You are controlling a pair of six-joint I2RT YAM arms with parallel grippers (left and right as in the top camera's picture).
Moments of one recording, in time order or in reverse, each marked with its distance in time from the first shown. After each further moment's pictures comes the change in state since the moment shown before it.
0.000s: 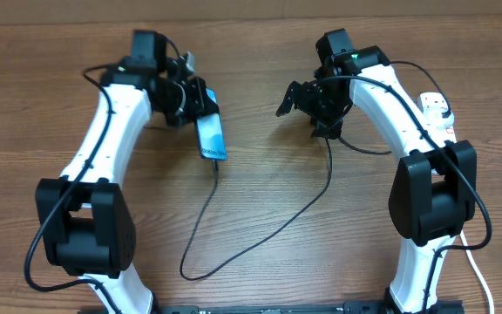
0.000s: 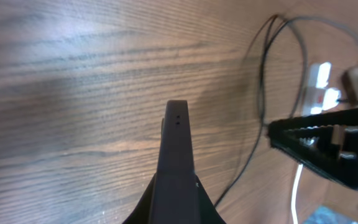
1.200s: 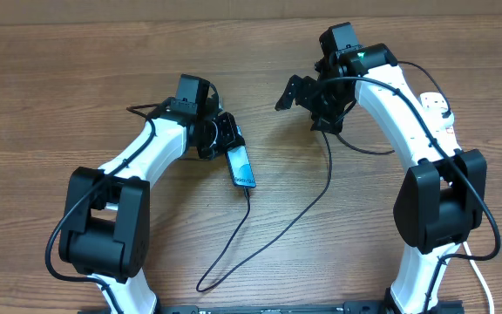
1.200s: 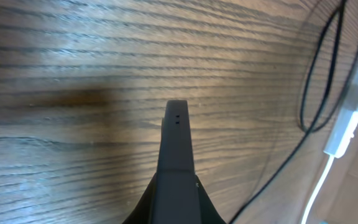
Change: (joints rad) left arm -0.155 0.000 -0.327 0.359 -0.064 -0.255; right arm 0.000 -0.054 0.000 0.015 -0.011 -0.027
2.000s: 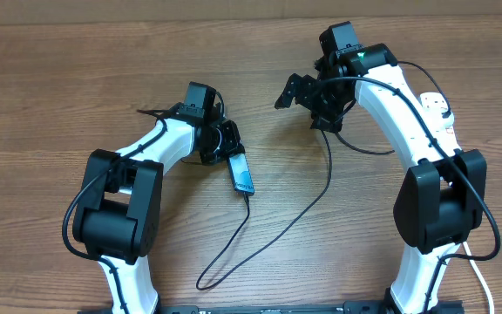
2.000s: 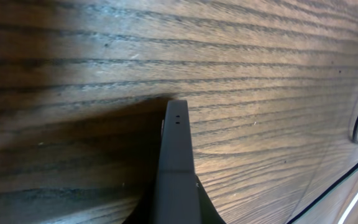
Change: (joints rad) left arm -0.013 0.115 0.000 0.043 -0.026 0.035; right arm 0.000 0.000 0.000 0.015 0.000 0.000
